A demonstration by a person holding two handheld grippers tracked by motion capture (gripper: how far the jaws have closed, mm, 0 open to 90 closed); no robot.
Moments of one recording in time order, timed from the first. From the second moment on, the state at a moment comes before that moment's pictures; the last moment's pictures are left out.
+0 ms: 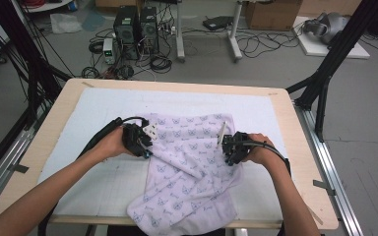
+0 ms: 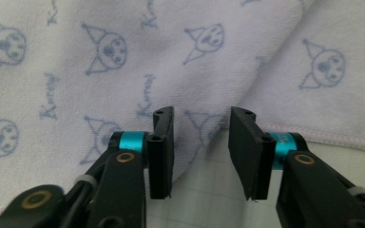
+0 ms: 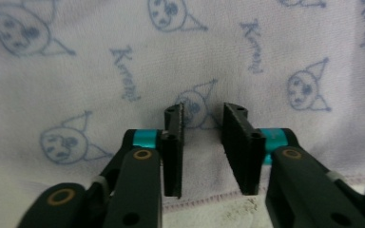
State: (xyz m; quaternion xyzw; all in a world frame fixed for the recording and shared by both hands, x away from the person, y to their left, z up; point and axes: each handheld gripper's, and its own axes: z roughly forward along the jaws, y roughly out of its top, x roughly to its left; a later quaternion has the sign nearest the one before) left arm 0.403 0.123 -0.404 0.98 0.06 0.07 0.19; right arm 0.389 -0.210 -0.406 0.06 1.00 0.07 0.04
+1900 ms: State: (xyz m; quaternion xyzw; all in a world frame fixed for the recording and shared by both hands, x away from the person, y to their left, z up) left arm 0.454 0.191 -0.316 0.94 0.15 0.12 0.28; right arm 0.428 -0.222 -0.320 0.17 0.92 0.30 0.18
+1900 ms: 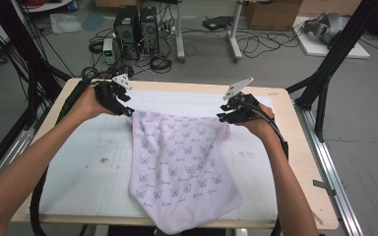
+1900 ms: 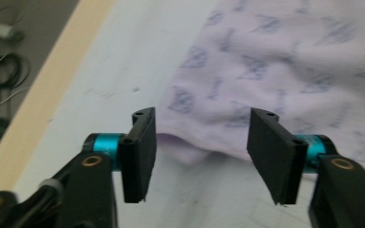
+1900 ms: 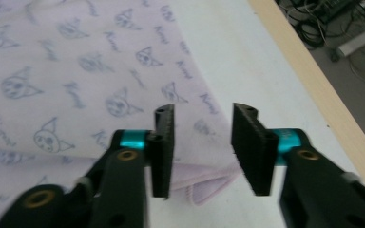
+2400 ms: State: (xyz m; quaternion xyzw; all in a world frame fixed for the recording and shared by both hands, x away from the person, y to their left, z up) left arm 0.379 0.138 -0.391 0.98 0.05 0.01 0.19; right arm 0.377 -0.186 -0.388 -0.01 0.99 0.10 0.04
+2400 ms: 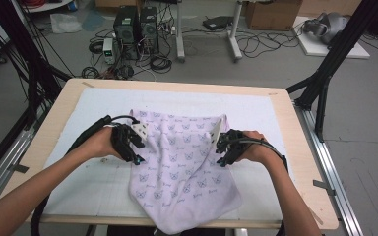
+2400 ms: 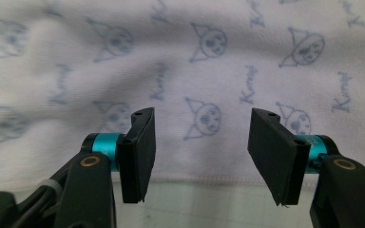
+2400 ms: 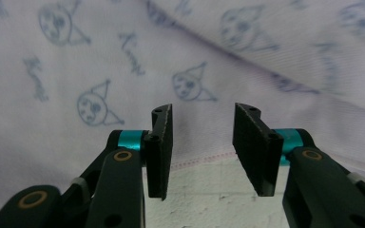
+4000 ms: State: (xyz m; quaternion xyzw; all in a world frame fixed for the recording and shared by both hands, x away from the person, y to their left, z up) left arm 0.384 0.195 -0.289 0.95 0.07 0.09 0.27; right arm 0.359 -0.236 -0.293 0.04 0.93 0.35 0.10
